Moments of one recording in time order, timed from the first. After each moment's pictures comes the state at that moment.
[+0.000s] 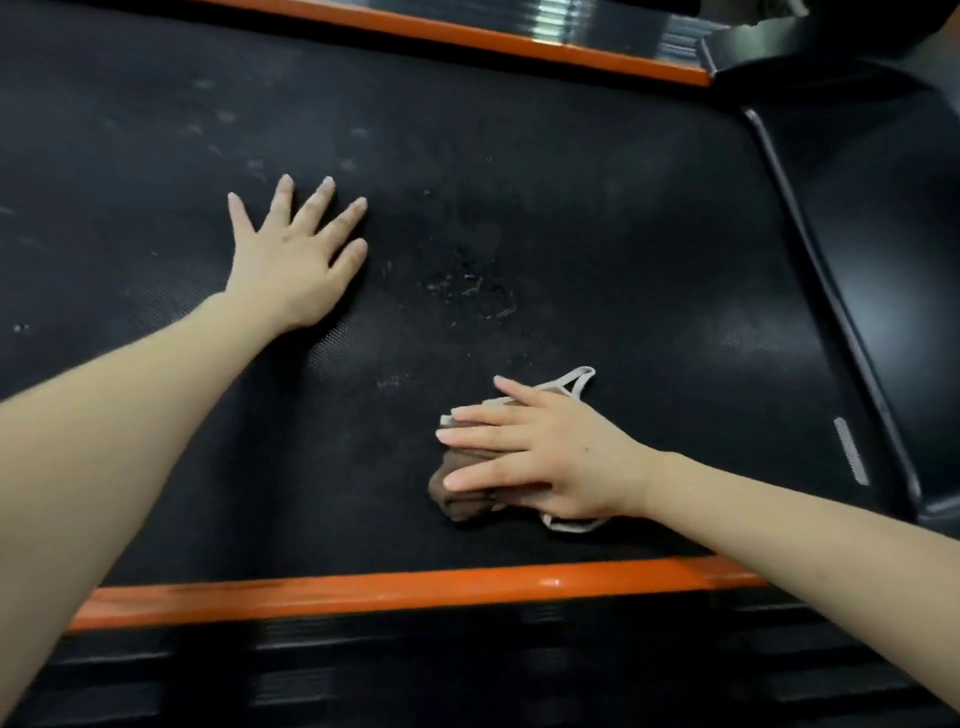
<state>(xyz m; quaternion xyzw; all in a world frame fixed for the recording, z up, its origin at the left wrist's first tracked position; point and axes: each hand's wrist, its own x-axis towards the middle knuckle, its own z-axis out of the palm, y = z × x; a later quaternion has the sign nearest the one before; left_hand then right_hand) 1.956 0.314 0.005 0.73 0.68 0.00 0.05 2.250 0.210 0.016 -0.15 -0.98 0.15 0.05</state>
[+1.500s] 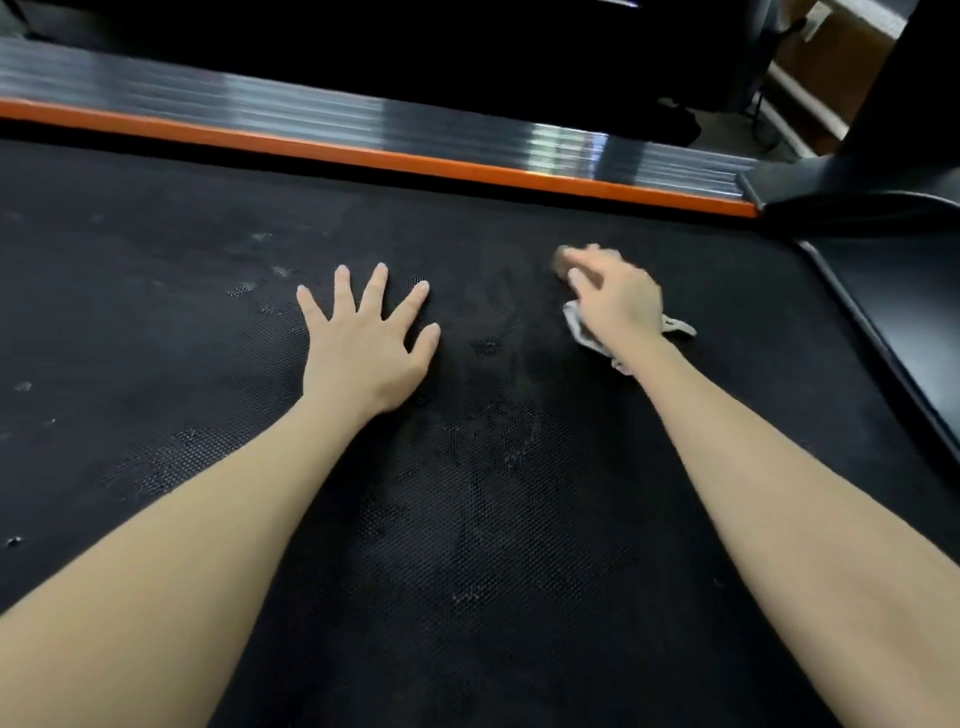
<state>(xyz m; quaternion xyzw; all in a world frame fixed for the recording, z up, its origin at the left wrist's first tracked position) 1.956 0.396 -0.008 0.71 0.70 0.05 0.03 2.197 0.474 0.017 -0.69 -0.68 0.09 0.22</state>
